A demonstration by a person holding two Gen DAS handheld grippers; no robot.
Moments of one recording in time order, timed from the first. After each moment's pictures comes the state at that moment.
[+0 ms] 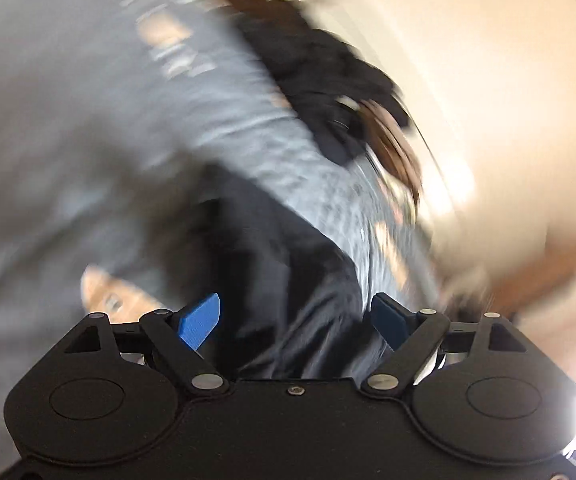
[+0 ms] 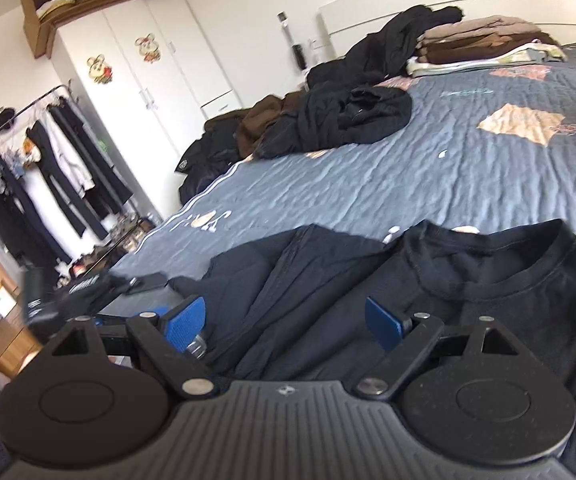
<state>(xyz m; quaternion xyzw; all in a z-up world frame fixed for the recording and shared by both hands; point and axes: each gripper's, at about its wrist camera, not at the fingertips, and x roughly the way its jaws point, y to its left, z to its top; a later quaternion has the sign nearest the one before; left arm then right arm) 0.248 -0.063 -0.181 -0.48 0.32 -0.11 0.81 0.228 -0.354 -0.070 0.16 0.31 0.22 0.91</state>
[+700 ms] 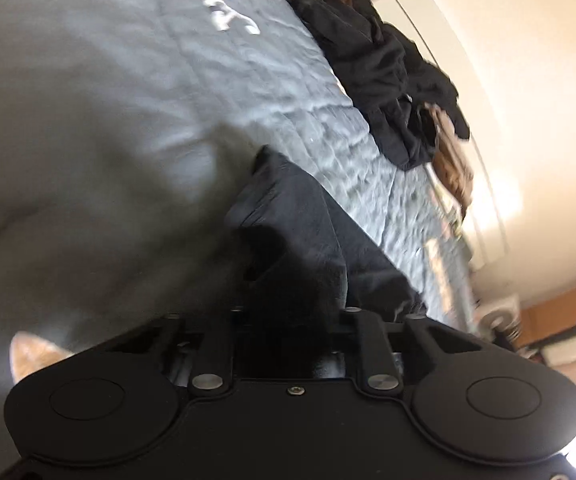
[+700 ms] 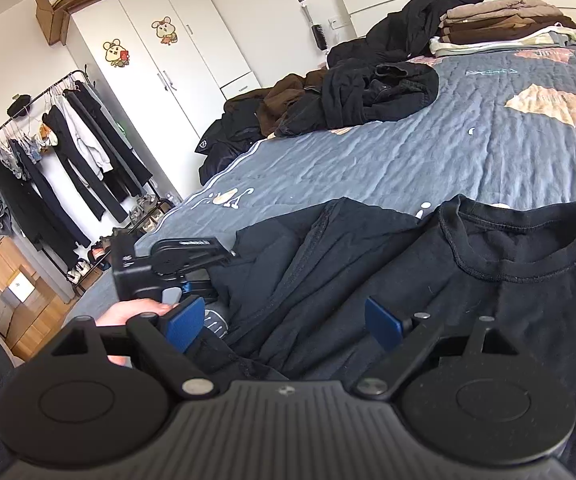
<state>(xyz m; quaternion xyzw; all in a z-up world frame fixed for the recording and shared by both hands) 0.324 -0.092 -0.196 -0.40 0.36 -0.07 0.84 0.229 -0.343 -0.080 0.16 0.33 0.24 0.90</state>
